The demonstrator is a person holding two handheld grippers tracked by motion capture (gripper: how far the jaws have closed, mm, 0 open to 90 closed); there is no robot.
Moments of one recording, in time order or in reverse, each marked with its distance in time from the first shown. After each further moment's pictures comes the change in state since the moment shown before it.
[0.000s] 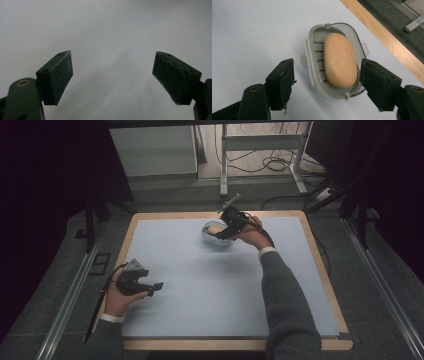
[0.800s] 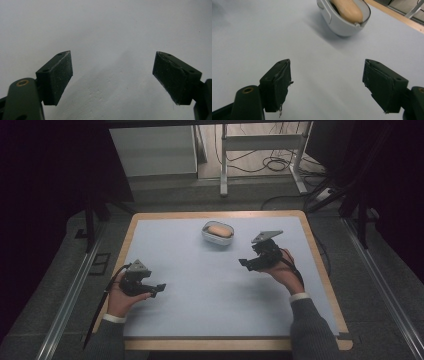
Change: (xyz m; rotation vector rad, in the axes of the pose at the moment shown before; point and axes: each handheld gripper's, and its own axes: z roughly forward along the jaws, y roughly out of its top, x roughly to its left) left arm -0.008 0.002 0.006 0.014 0.003 0.019; right arm 0.039 -0.128 -0.065 -0.162 -0.036 0.122
